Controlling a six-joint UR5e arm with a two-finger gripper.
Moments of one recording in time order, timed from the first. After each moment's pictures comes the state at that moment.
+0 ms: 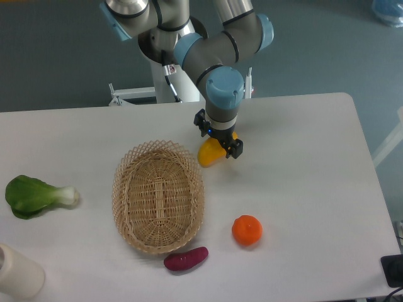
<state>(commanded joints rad) 2.53 -1.76 -2.13 -0.91 1.61 1.32</state>
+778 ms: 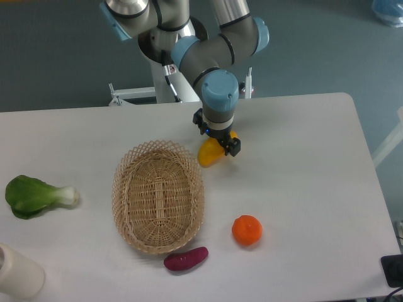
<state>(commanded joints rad) 2.52 -1.78 -2.15 -0.86 1.64 1.31</state>
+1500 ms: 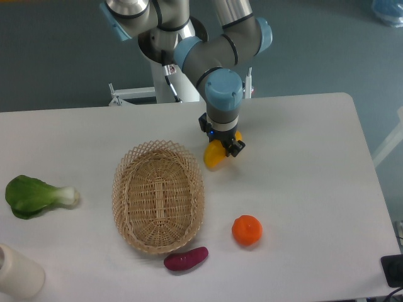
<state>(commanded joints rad) 2.56 -1.77 -2.07 -0.88 1.63 1.33</state>
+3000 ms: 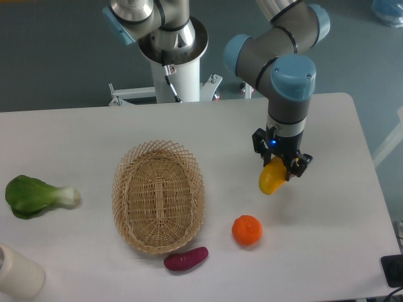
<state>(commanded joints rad) 2.65 -1.88 -1.71 -0.97 1.54 1.39</state>
